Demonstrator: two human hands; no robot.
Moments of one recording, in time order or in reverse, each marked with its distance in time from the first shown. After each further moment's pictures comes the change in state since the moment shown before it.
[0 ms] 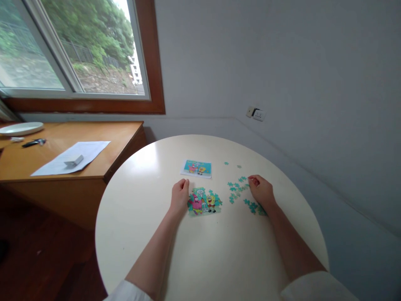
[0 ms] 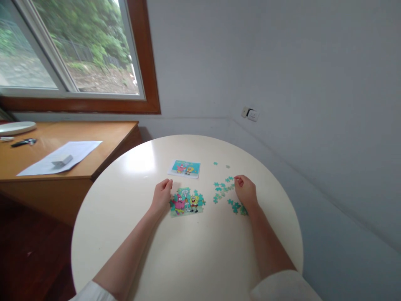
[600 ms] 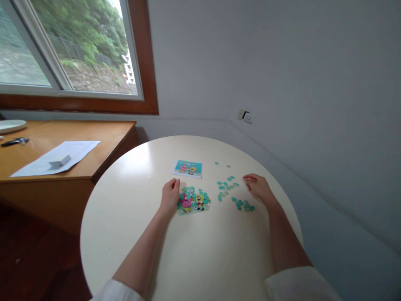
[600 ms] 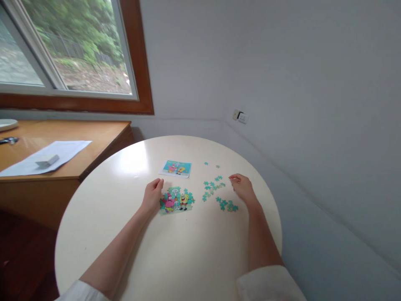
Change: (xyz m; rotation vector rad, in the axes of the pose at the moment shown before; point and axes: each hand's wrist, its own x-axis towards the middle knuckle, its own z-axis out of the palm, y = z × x) left_hand 0.000 -0.004 -0.001 0.050 0.017 0.069; right_hand 0.012 0.000 -0.038 0.157 -0.240 0.217
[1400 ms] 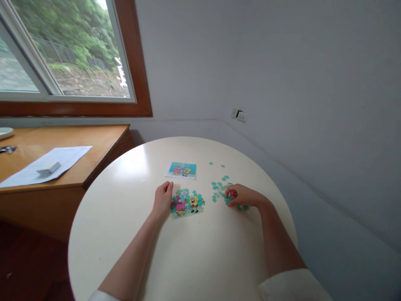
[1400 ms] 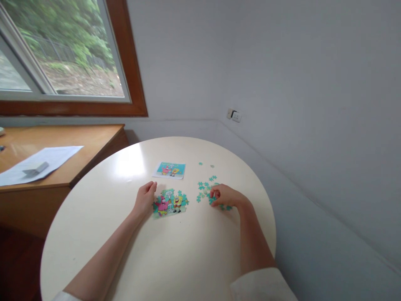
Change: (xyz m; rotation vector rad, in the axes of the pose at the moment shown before) left_hand -0.001 0.004 -0.005 0.005 -0.037 -0.028; right_hand -0.026 -0.032 0.002 -0.111 -0.757 -0.138
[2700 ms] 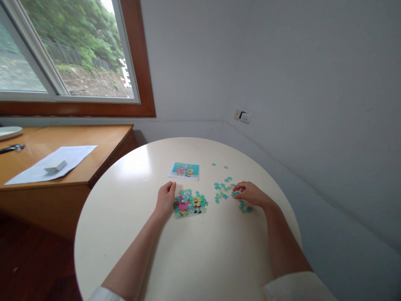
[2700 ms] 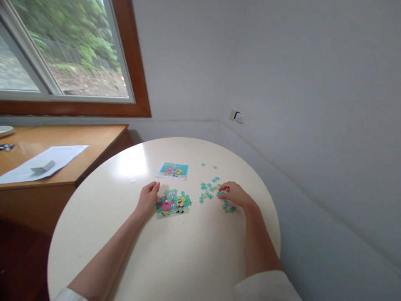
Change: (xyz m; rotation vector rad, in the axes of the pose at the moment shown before) left_hand 0.002 -0.007 -0.001 -0.040 -0.027 -0.043; right_hand 0.004 0.022 -0.008 -0.207 0.354 0.037
